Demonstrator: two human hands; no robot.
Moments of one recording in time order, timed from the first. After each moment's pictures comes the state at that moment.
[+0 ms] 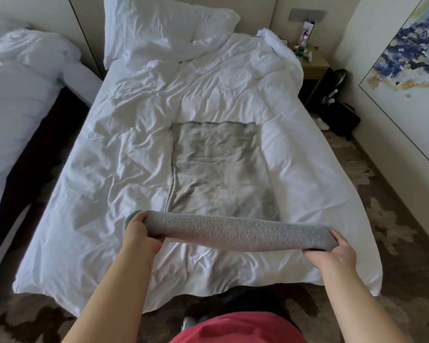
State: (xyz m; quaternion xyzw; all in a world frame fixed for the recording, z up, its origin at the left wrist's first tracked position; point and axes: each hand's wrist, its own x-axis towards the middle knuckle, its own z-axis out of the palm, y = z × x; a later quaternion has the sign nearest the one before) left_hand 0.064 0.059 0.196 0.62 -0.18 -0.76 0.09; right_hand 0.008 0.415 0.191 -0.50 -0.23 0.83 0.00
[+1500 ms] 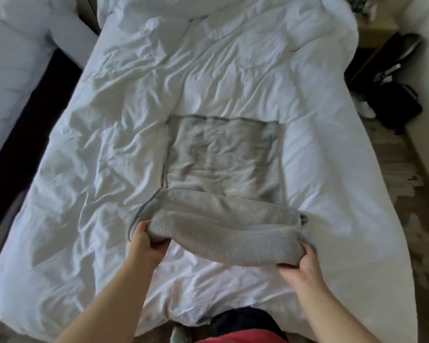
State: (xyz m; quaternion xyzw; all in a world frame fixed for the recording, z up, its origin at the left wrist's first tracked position) left_hand -0.121 0.046 0.094 0.62 -0.12 -0.78 0.07; right_hand -0.198 0.361 0.075 -0.52 -0.31 0.77 -0.22
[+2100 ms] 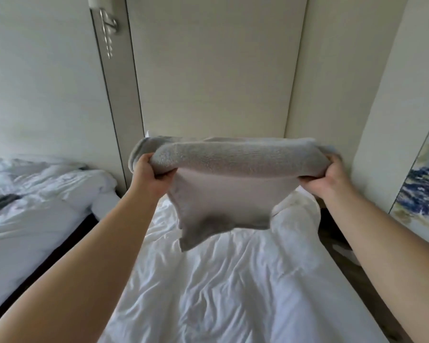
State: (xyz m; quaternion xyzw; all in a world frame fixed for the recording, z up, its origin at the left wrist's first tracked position) left_hand -0.342 -0.024 0.526 0.16 -0.25 -0.93 0.22; right_hand -0.463 0.301 0.532 -0.09 -0.34 0.93 -0.09
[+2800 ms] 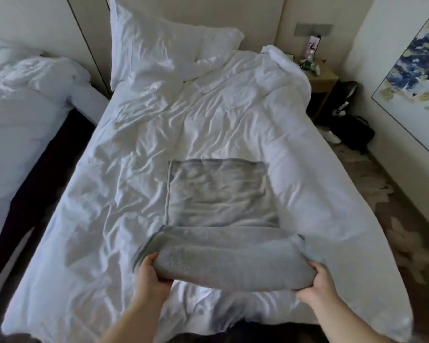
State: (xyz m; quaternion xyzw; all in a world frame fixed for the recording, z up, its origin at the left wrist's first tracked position) left_hand 0.030 0.070 0.111 0.55 -0.19 -0.81 0.05; right_hand -0.052 0.405 0.105 -0.48 -0.37 0.77 -0.18
